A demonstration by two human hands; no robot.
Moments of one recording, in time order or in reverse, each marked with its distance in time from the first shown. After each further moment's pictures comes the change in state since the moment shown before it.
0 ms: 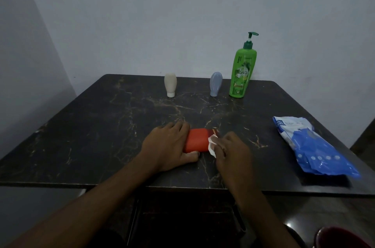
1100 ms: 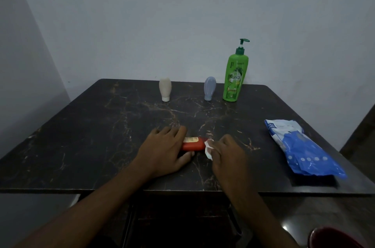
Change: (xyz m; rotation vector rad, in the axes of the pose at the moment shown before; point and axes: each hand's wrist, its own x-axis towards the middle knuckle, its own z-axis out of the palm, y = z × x) left_hand -0.003 0.004 0.001 -0.061 -0.002 -0.001; right_hand -0.003 -0.005 -0.018 -0.050 -0.052 -0.008
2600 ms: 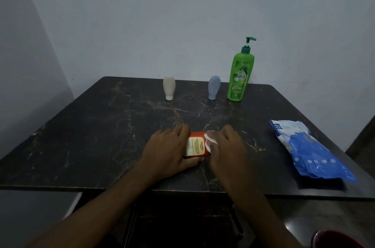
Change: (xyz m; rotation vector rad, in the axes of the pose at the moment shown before) left_hand -0.003 0.006 -0.003 -0.023 0.094 -0.036; right_hand 0.014 -0.017 -0.007 -0.160 -0.145 -0.036
